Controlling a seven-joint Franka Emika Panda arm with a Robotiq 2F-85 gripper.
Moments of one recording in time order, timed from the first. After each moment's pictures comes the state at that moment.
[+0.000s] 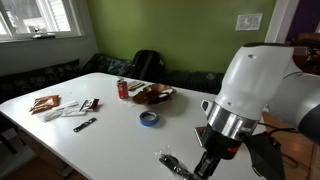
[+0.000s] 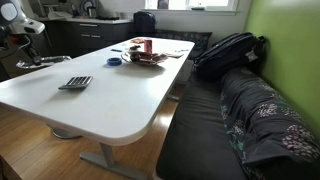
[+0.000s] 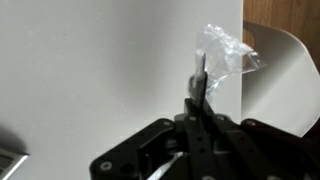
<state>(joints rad) 0.22 0.37 0.49 -2.56 -0.30 3.18 0.79</state>
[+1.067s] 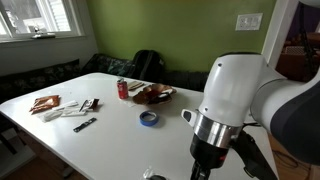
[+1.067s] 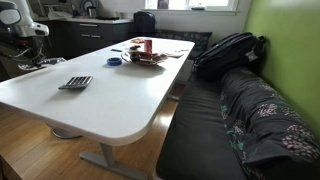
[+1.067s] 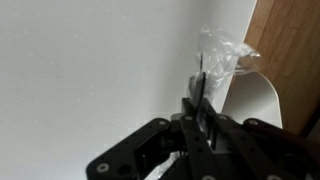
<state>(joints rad) 0.22 0.46 0.55 -2.46 -0.01 3.09 0.19</state>
